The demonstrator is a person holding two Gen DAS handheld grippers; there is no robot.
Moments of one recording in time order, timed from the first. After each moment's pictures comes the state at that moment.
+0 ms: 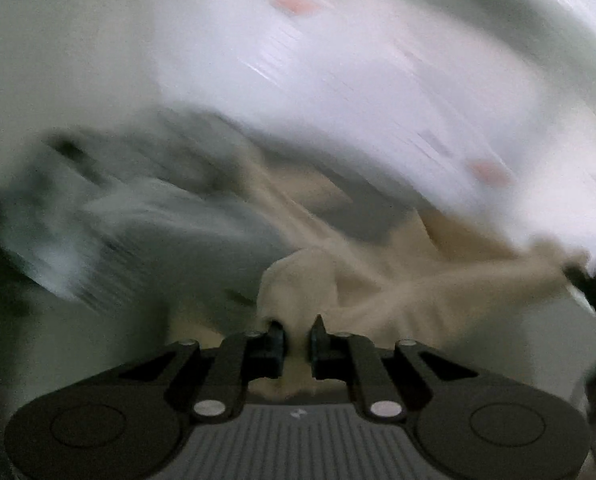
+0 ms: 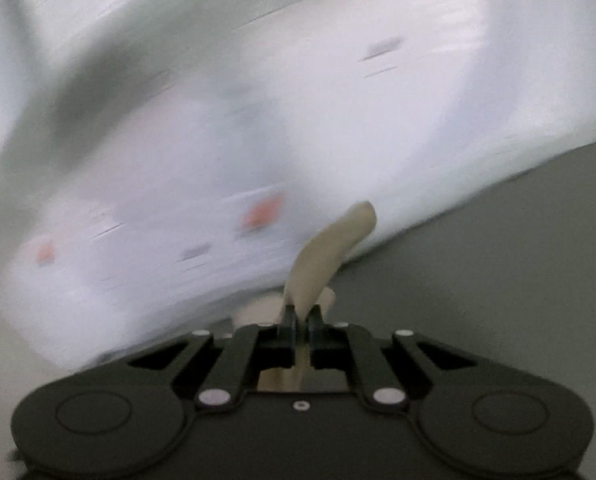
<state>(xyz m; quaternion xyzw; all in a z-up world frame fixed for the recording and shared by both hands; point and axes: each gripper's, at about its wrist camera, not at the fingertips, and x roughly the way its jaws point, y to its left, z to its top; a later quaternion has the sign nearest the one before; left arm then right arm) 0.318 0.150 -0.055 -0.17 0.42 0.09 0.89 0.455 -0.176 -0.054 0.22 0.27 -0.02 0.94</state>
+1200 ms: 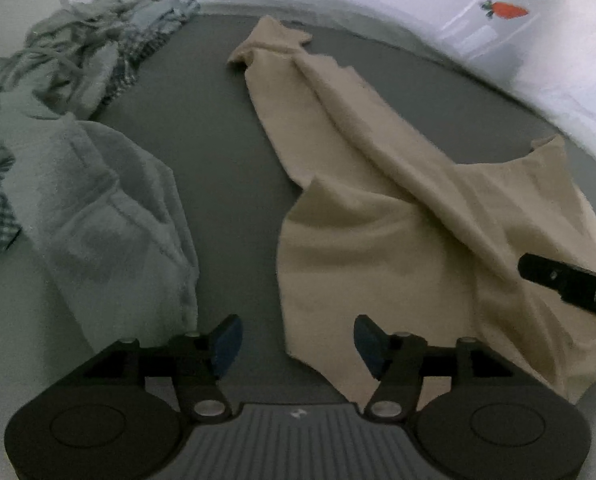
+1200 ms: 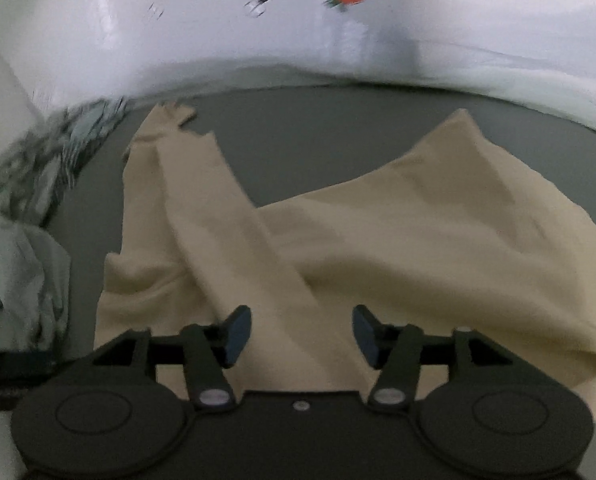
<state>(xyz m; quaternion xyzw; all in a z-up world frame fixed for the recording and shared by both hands) 0.407 0.161 -0.173 -0.11 0.54 0.09 0.83 0.449 -0.035 -0.148 0.00 0.47 0.15 0.87</state>
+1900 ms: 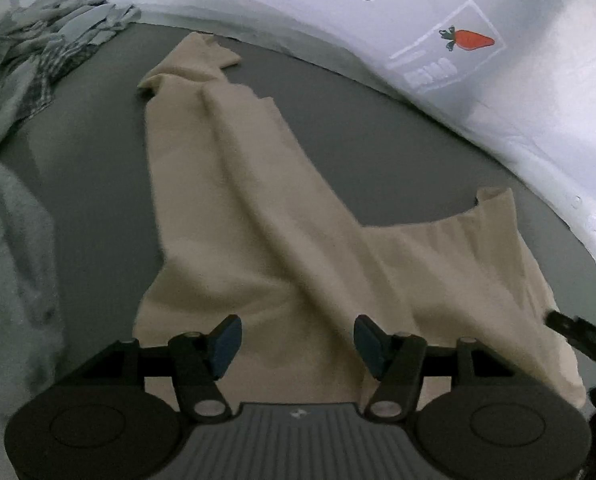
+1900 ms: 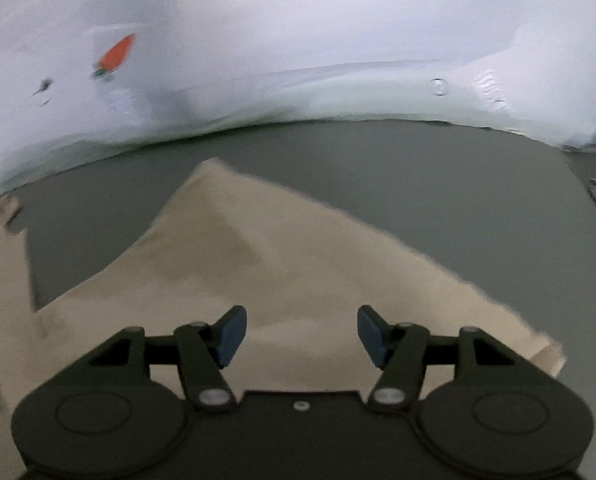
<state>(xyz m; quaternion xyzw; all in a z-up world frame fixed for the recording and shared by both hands) 0.485 0.107 -0.164 -0.19 0.51 0.06 0.84 0.517 -0.211 -0.146 0.03 0.43 -0.03 0.90</state>
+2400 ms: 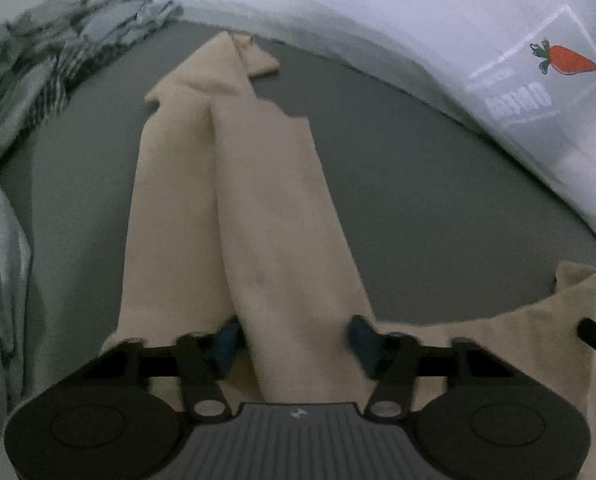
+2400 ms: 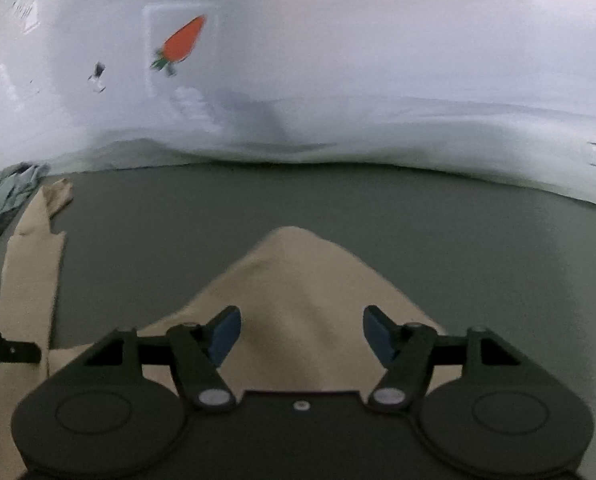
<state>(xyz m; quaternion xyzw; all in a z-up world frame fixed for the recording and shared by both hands) 0.562 0.092 -0.189 -0.17 0.51 0.18 0.82 0.616 -0.184 -0.174 0.00 0.43 0.16 0.89</state>
